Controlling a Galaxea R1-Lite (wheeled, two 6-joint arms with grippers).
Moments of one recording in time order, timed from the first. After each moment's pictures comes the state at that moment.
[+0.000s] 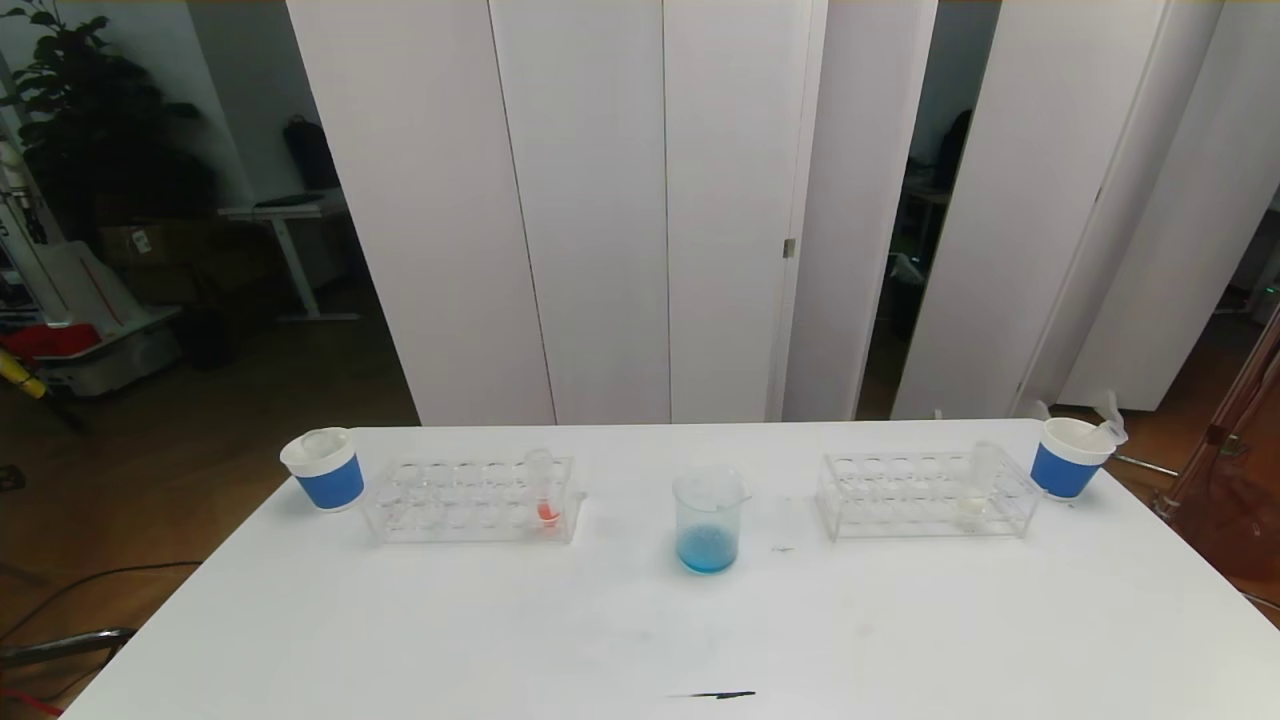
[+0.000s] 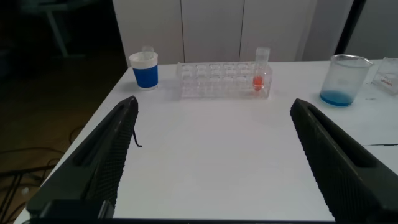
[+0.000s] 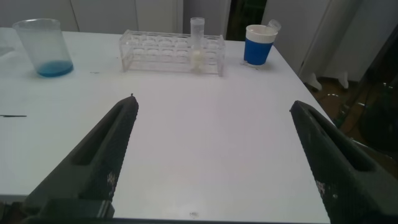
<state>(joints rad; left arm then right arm) 0.00 0.00 -0.12 0.02 0.02 0.01 -0.01 0.00 0.00 0.01 -0.01 -0.03</state>
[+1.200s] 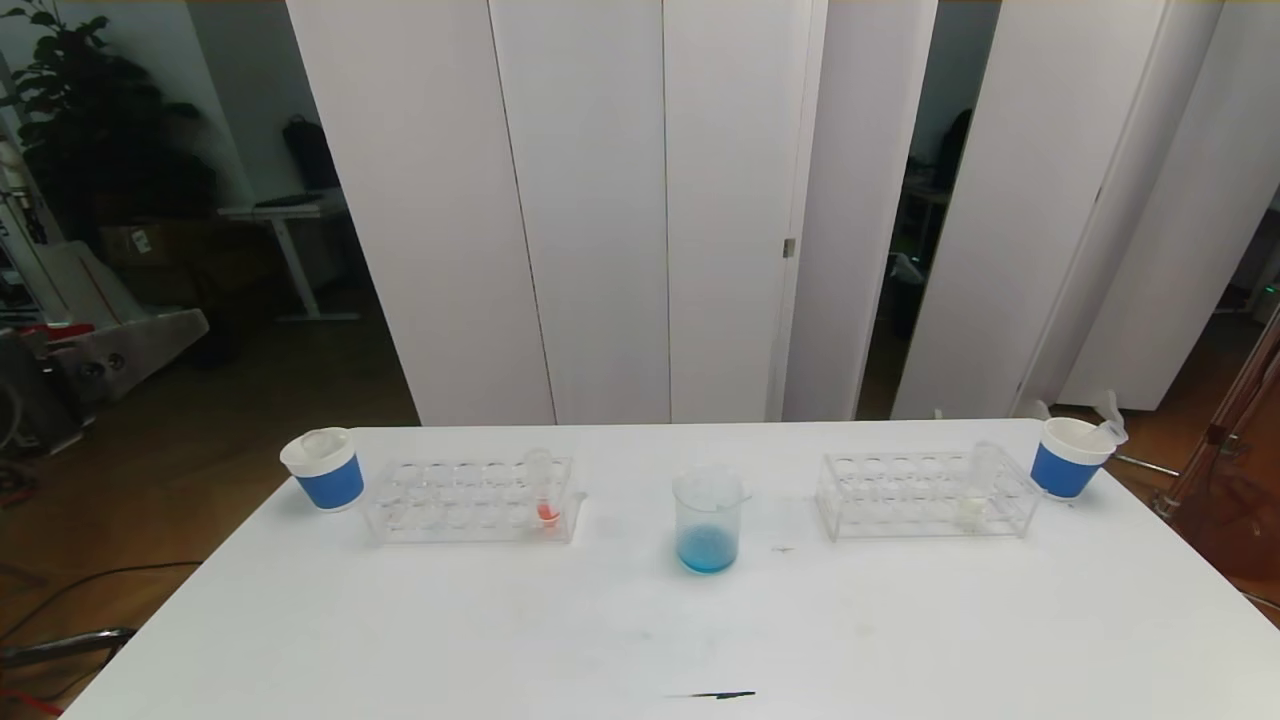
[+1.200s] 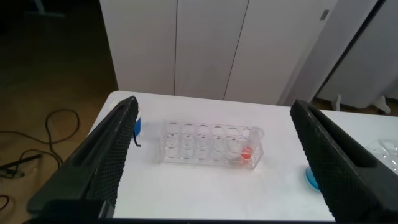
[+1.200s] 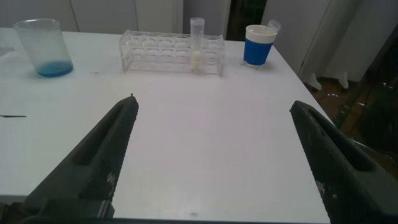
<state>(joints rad) -0.02 1.09 -0.78 -0.24 0.04 -0.12 -0.01 0.00 0.00 0.01 -0.01 -0.03</state>
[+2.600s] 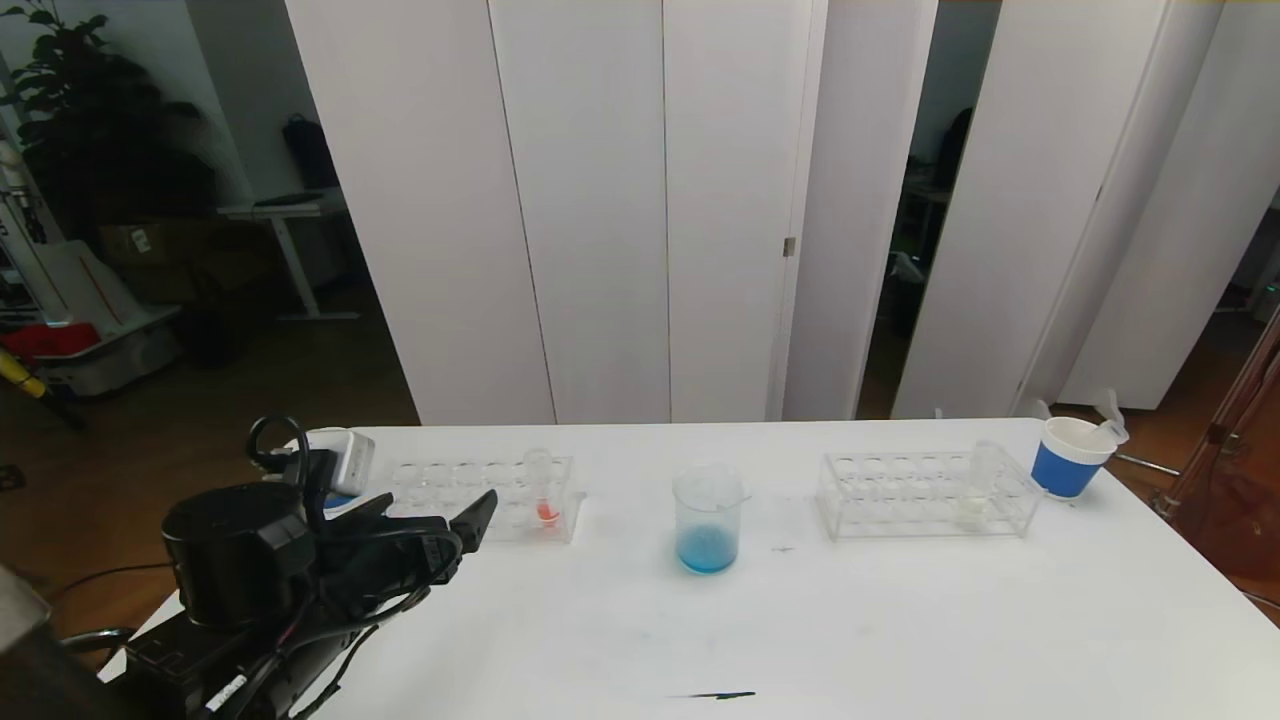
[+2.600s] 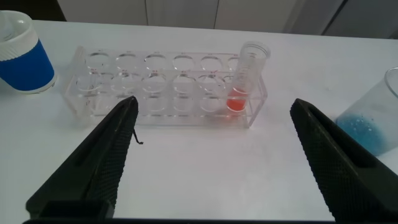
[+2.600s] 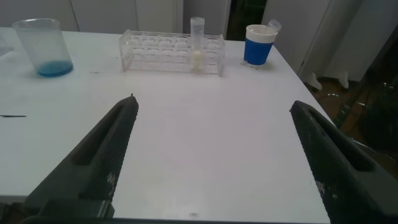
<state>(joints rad) -0.30 1.83 -0.27 -1.33 0.22 -0.16 -0.01 0.00 0.00 0.01 -0.01 -0.03</state>
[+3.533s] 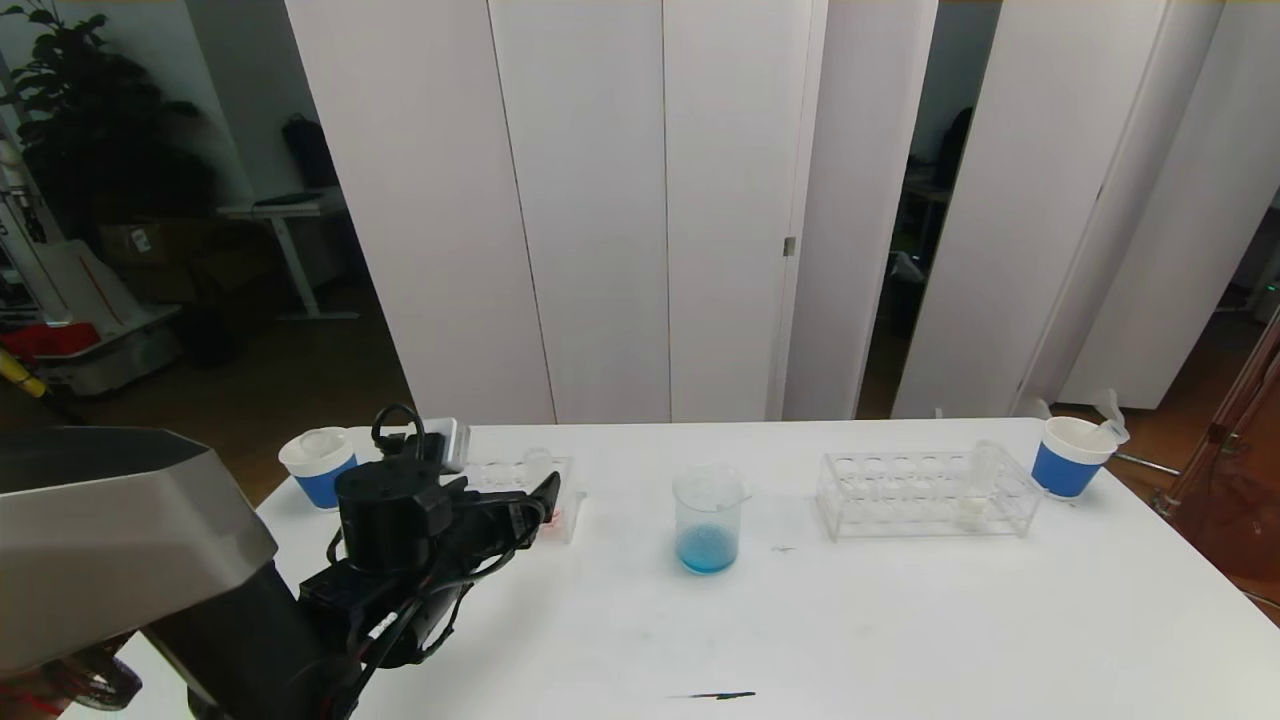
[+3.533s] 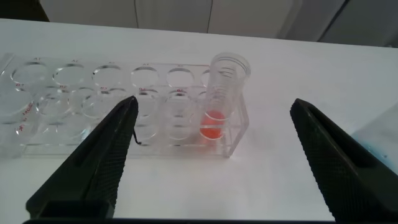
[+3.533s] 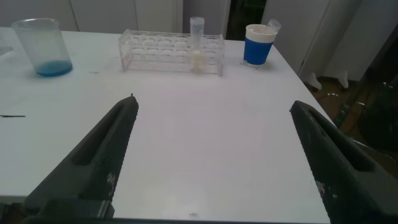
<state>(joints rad) -0.38 2.07 -0.50 -1.34 0.29 -0.20 -0.01 0.00 0.00 0.01 -0.01 -0.03</state>
